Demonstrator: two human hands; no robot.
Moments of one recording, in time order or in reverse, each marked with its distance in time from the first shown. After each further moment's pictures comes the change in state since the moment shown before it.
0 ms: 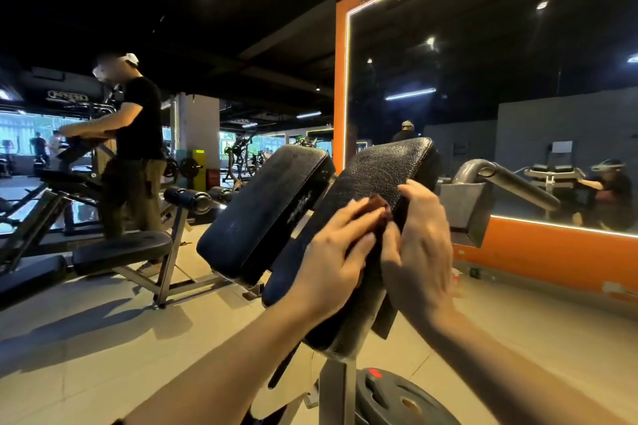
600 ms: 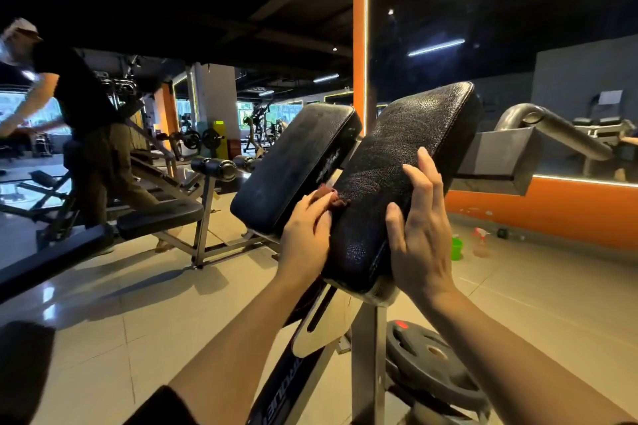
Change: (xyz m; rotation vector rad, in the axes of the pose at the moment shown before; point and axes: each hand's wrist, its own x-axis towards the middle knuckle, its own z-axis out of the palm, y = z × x) left_hand -0.045 -0.048 -0.031 0.019 0.140 -0.436; right_hand -0.042 -0.006 0.039 0.220 -0.008 -0.033
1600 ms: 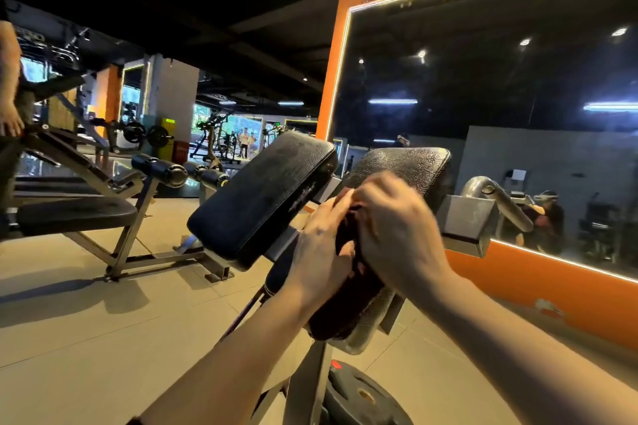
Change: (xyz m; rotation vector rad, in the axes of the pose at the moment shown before) left_hand 0.017 0.037 0.014 -0.094 -0.081 0.243; right_hand 0.068 -0.054 -0.020 -0.584 -0.359 -0.289
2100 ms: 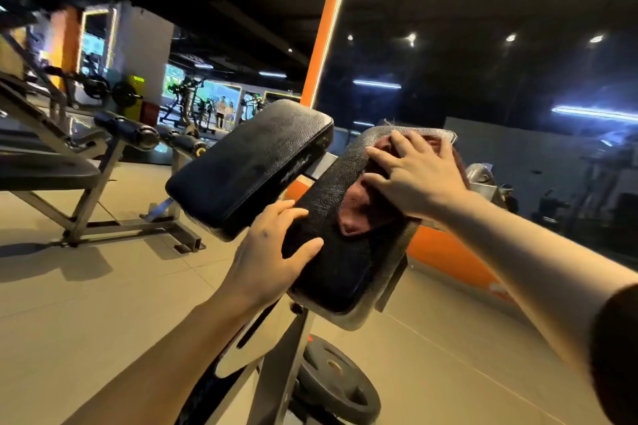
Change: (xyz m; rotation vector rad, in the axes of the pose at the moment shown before) left_hand -0.036 -0.048 -0.028 0.004 -0.021 -0.157; right_hand 0.053 0.049 0.014 -0.554 -0.657 0.118
